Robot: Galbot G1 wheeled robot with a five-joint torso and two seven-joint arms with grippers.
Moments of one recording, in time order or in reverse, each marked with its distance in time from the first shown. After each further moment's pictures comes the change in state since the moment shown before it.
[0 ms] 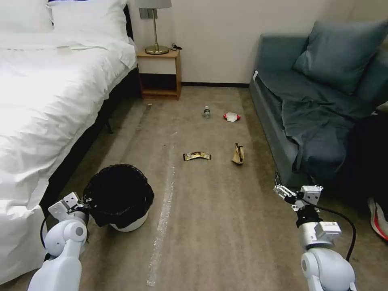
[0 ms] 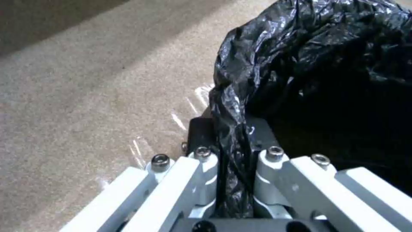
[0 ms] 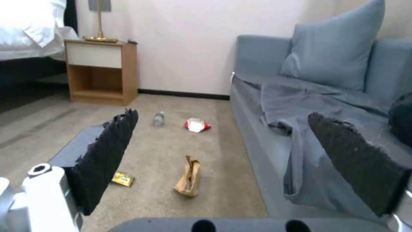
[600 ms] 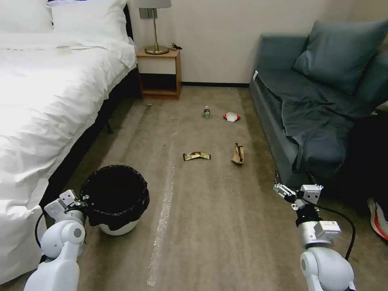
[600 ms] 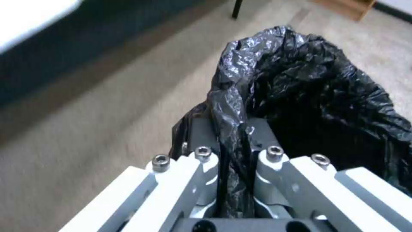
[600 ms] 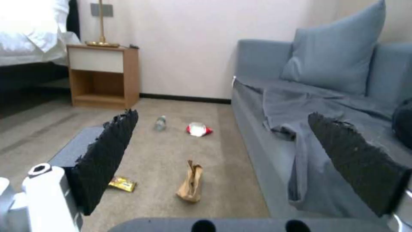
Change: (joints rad) left arm 0.052 0.015 -0.020 -0.143 0.131 -0.027 0.044; right arm 0.010 -0.002 -0.017 -0.005 -0.002 0.016 0.012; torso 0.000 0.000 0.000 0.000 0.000
